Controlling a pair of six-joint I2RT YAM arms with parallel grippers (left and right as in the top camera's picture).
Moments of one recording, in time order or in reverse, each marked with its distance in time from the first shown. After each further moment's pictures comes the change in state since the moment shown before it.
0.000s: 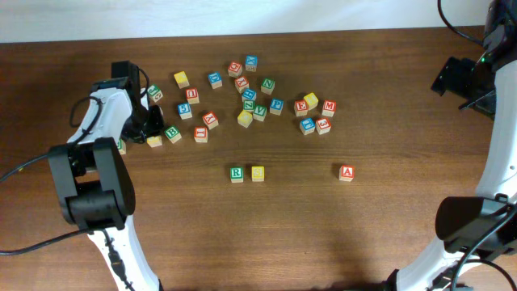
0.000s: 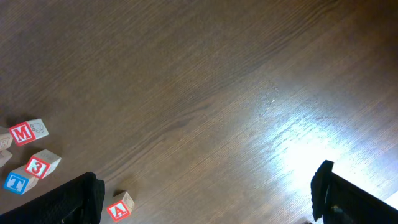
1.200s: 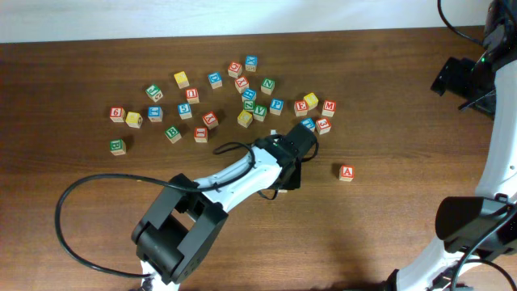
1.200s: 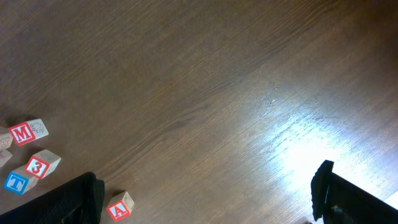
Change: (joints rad) left arm -0.889 -0.177 -0.303 0.220 -0.060 -0.488; right arm 0.000 0.000 0.000 0.000 0.000 0.001
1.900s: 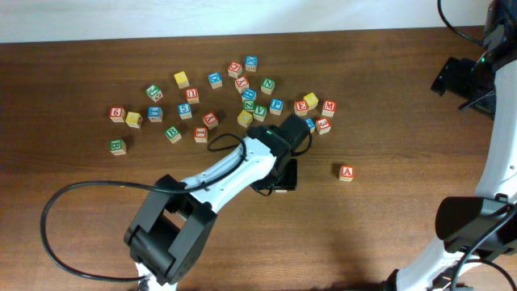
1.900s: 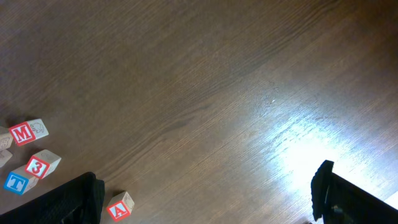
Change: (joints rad) left arm 0.038 -0.027 0.078 -0.201 0.145 0.016; right arm 0.000 0.000 0.000 0.000 0.000 0.000
